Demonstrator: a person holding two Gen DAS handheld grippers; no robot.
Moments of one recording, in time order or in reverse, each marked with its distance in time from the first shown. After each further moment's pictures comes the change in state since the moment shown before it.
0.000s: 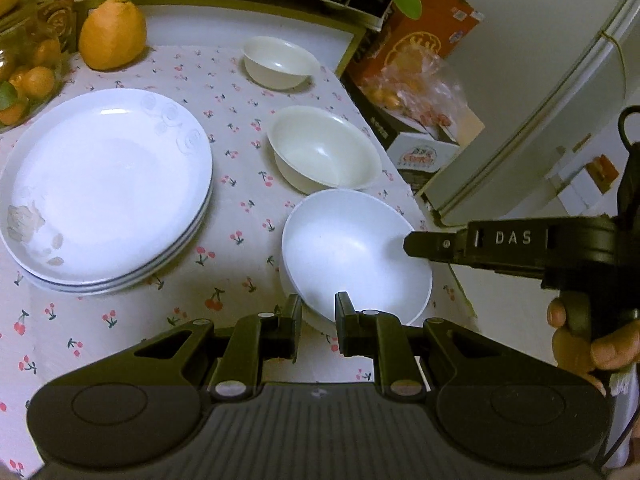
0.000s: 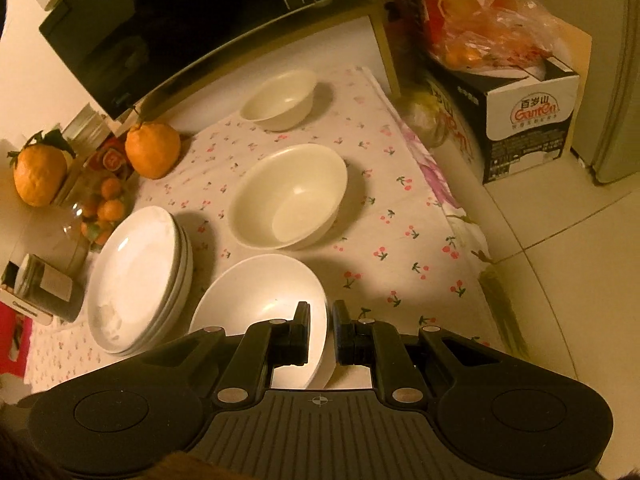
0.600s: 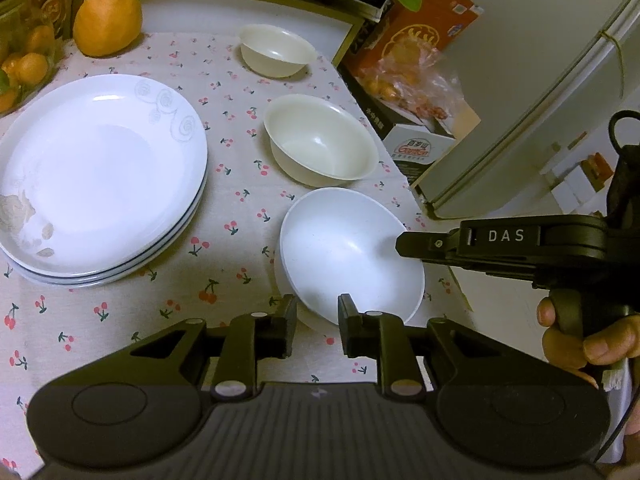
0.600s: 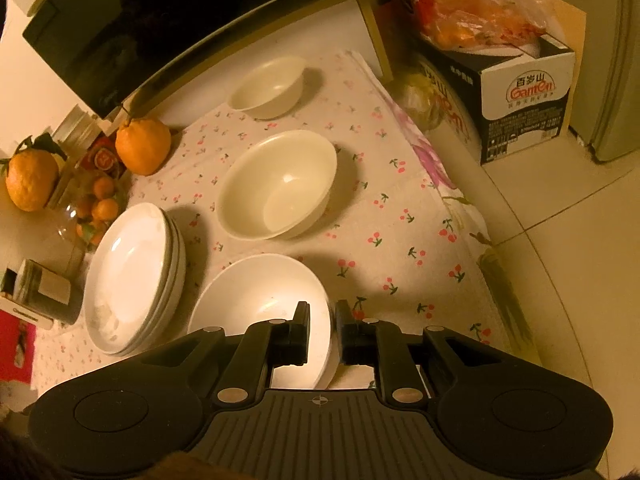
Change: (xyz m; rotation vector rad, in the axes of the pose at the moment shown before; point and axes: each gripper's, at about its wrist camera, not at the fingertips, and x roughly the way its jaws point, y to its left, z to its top) left arm 0.005 0.003 0.002 -0.019 0.029 -0.025; right arm 0.007 -0.006 0.001 0.034 0.036 0.007
